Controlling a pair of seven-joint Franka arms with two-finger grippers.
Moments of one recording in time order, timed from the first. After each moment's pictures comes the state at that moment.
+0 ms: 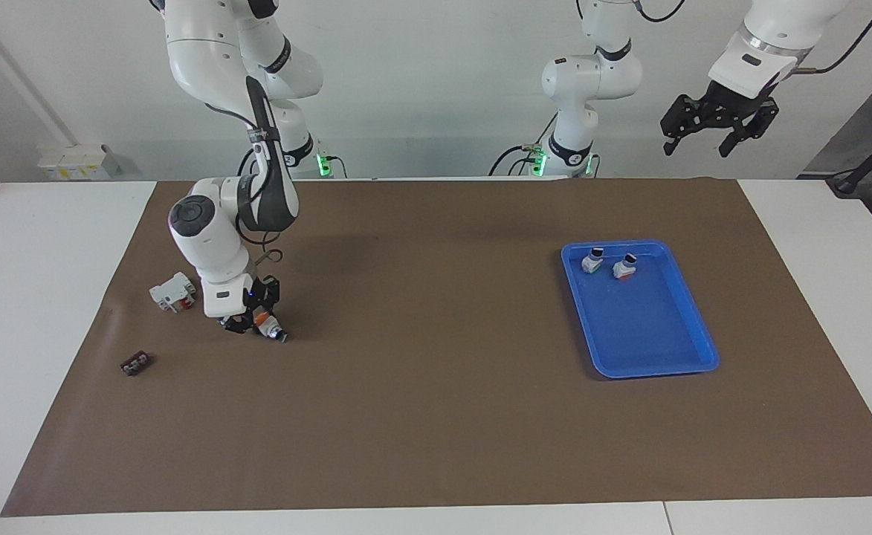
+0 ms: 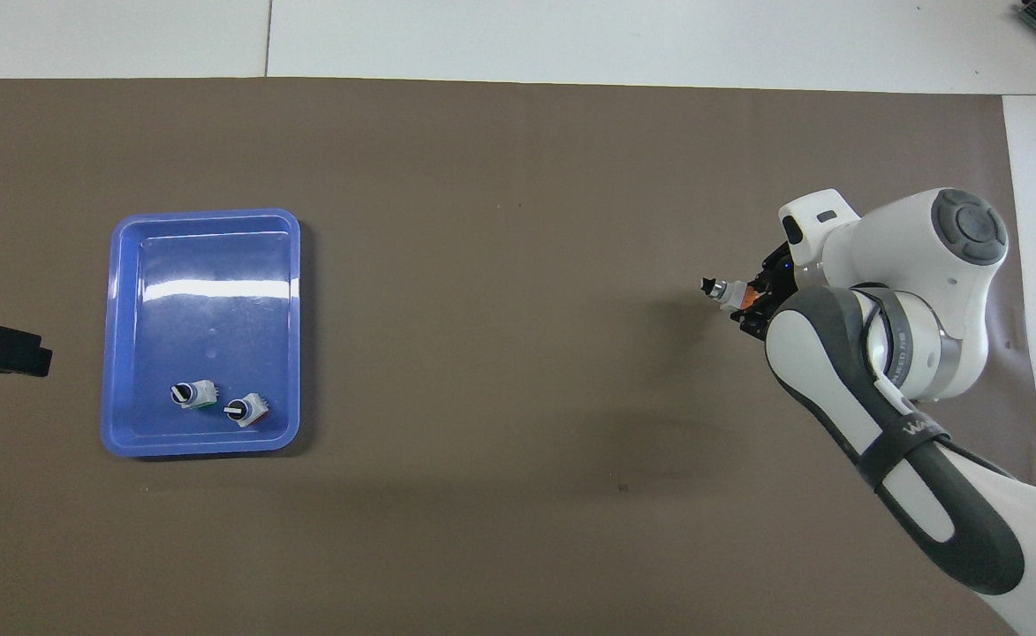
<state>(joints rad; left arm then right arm) -0.02 -0.13 -0.04 -1.58 0.00 1.38 0.06 0.04 0.22 0.09 -1.97 0.25 2.22 -1.22</state>
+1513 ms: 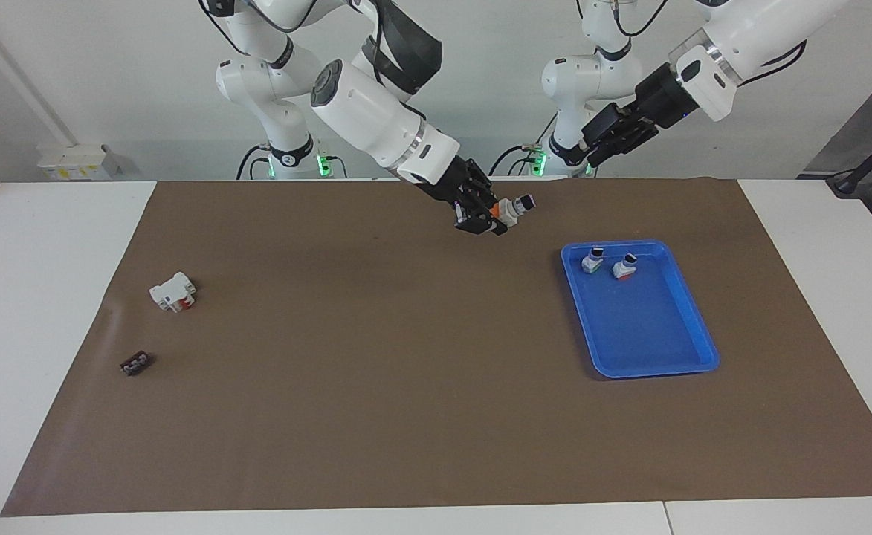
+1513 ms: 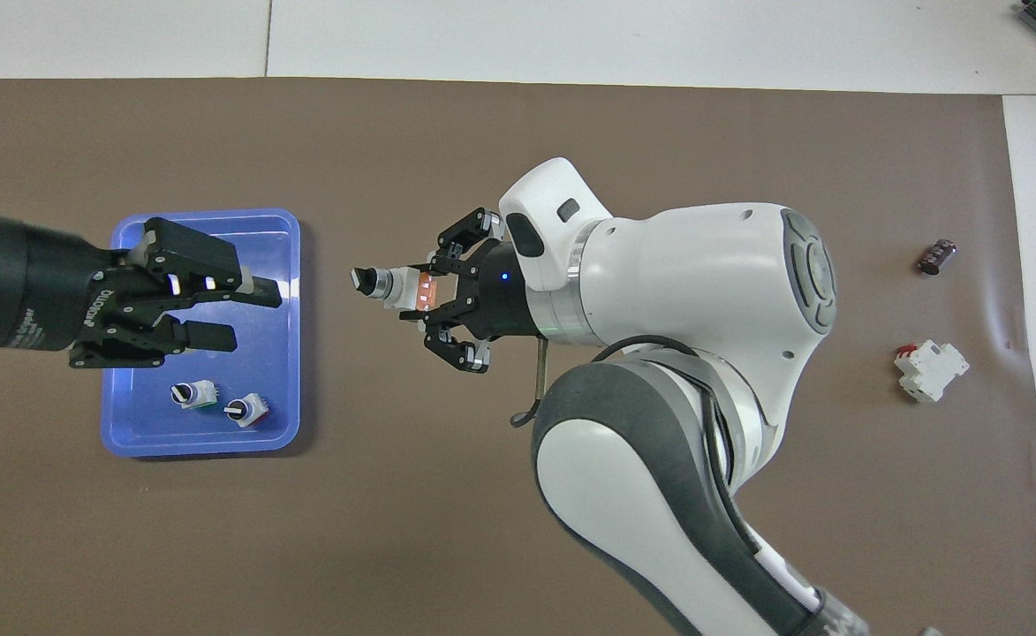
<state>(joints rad) -0.02 -0.12 -0.13 -1.71 -0.68 1.64 -0.55 0.25 0.20 0.36 -1.70 0.74 2.34 -1.27</state>
